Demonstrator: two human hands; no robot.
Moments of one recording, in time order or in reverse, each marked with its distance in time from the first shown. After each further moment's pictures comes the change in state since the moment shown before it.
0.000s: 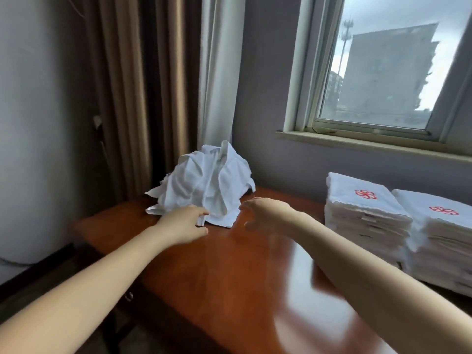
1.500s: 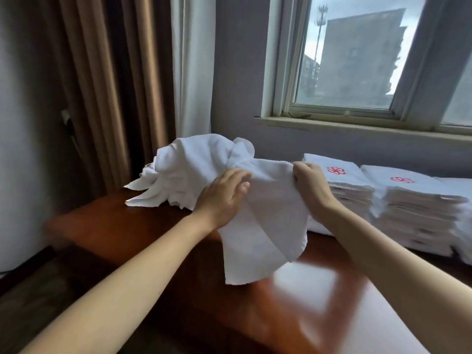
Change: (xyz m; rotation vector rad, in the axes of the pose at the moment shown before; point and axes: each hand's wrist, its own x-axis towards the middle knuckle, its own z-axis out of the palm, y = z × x) left_hand -0.002 0.111 0.017 -0.363 0.399 0.452; right_hand -0.097 0.042 -0.029 1.099 0.693 0.263
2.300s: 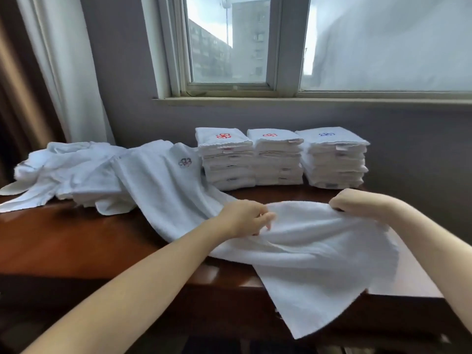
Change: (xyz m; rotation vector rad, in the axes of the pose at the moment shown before) left_hand -0.059 0.207 0.170 0.031 -0.692 0.252; right_hand -0.176 0.058 -0.307 -0.897 -0.171 0.705
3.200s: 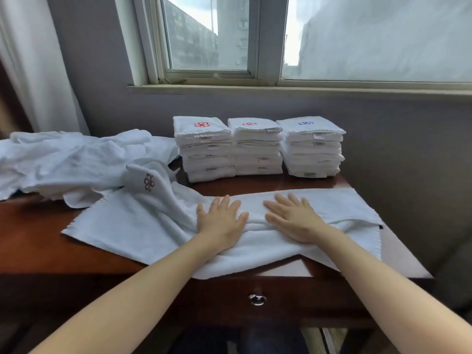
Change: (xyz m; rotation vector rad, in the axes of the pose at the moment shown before) left_hand 0.003 -0.002 0.063 0.192 0.019 -0.339; right_hand 0.043 0.018 0.105 -0.251 0.091 -0.381
